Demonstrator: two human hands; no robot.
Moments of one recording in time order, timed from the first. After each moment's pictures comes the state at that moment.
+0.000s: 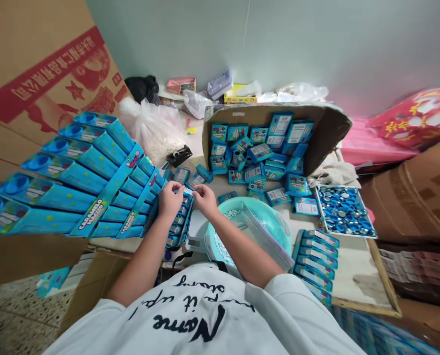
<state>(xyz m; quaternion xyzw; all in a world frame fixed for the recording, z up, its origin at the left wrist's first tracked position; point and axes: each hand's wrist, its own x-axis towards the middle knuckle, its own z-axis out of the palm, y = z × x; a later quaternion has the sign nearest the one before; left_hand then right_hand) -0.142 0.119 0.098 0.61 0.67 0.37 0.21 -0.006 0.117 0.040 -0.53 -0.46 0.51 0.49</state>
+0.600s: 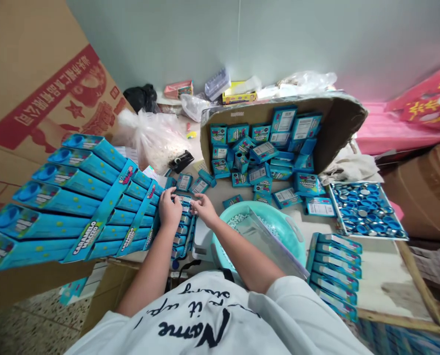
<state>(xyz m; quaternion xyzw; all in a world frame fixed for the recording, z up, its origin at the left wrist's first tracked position) -0.148 0.129 0.083 0.61 0.71 0.33 0.12 -0.027 0.119 0.005 -0.49 -0.30 0.69 0.45</state>
